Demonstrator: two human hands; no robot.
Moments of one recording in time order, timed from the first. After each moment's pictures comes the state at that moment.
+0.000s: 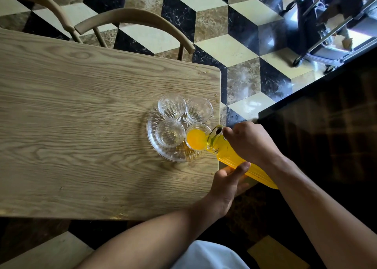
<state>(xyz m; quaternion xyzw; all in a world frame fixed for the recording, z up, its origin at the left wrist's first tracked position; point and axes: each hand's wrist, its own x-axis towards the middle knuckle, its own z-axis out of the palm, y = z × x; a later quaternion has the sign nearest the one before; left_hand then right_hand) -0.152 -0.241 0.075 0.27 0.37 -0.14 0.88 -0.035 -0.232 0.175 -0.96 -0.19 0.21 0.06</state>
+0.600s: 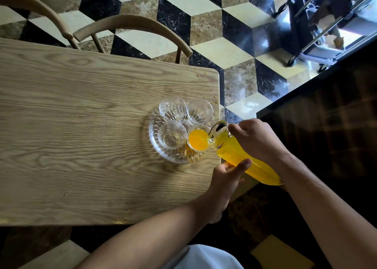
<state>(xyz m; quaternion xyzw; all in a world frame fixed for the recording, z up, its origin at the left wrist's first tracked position) -0.149 -0.229 0.061 0.38 0.34 -0.12 0.85 -0.033 -0.235 0.187 -0.95 -0.16 0.22 0.14</state>
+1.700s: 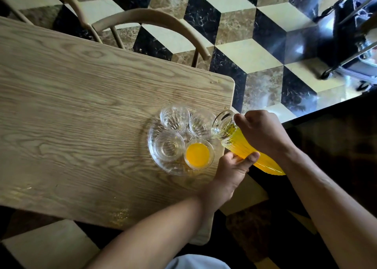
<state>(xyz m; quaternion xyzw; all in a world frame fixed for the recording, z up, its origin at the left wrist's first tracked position) -0.051 -0.225 0.033 0.41 0.40 -0.05 0.81 0.054 -0.209 0.173 -0.94 -0.24 0.21 0.14</state>
